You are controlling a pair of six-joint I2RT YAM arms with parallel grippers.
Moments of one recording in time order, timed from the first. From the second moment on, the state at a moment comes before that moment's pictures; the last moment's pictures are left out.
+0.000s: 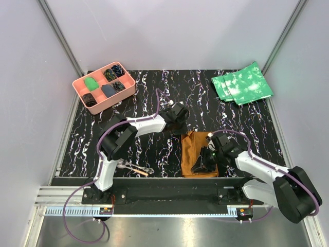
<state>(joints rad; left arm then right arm) -0.81 2.06 1.39 -0.25 0.03 -0.84 0.53 1.11 0.38 -0.31 -0.54 0.86</state>
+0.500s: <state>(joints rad) -0.81 2.06 1.39 -0.25 0.03 -0.84 0.55 1.18 0.32 -0.16 -0.59 0.92</state>
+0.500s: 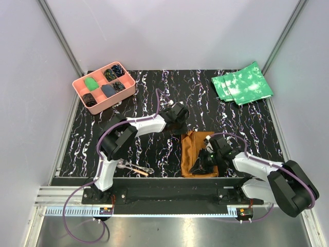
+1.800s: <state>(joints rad) -0.81 2.07 1.39 -0.26 0.04 -0.83 0.56 1.23 0.39 -0.32 -0.49 0.88</state>
